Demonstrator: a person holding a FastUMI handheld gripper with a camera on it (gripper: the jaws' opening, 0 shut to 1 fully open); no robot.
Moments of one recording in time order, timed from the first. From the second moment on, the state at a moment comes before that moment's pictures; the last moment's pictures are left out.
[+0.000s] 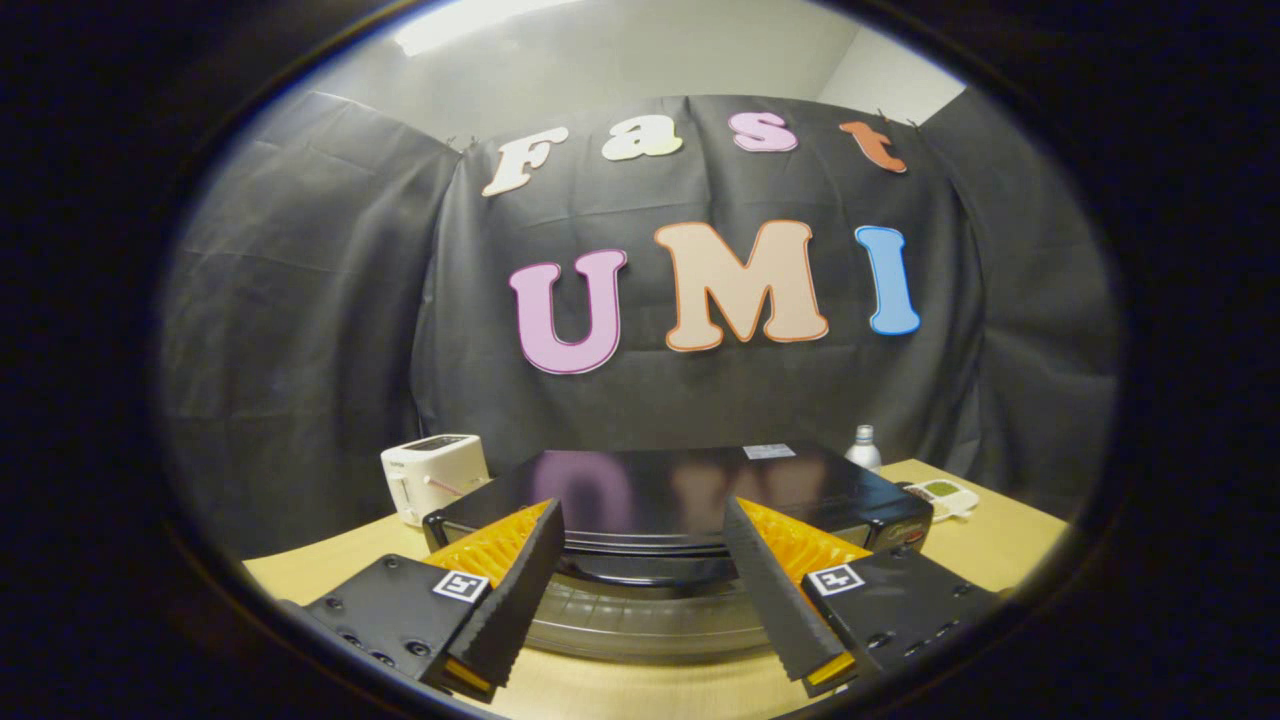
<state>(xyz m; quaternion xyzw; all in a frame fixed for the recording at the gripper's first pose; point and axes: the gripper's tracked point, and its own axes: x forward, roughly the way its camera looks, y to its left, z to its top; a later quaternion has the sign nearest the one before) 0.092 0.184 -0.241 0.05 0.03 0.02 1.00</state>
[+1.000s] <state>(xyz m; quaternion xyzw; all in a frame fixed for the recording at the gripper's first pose) 0.042 0.183 -0.254 0.05 0.04 0.01 1.00</state>
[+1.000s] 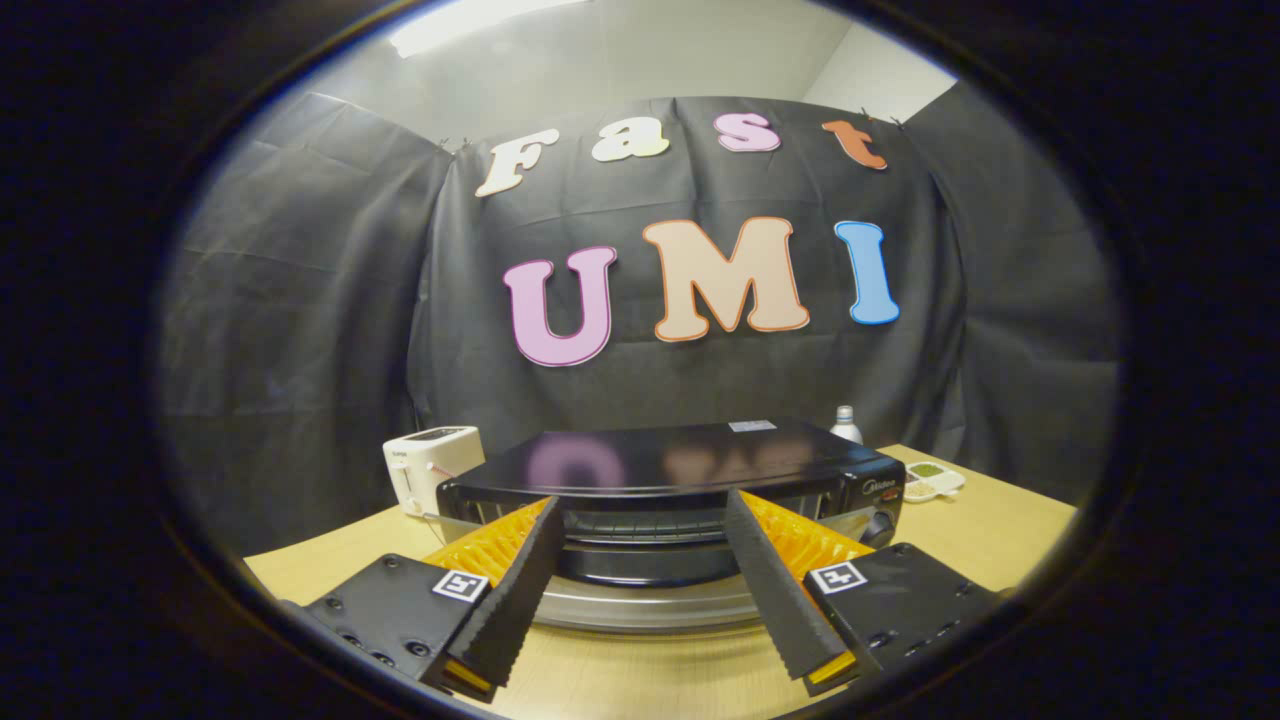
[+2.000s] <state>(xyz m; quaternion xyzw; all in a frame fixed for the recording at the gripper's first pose) -0.055 0.183 -0.325 0.05 0.17 0.02 0.98</state>
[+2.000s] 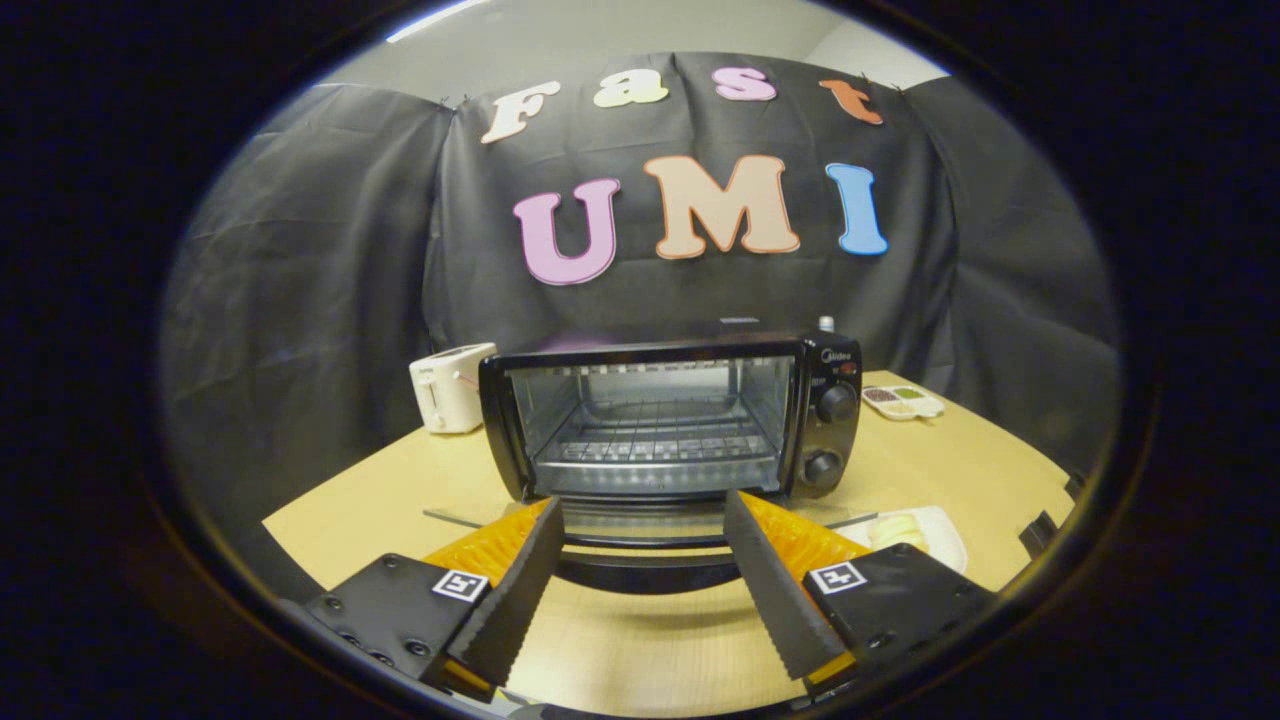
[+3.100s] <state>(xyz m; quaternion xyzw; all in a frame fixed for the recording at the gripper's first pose) -0.071 0.182 -0.392 0.05 0.23 0.03 0.97</state>
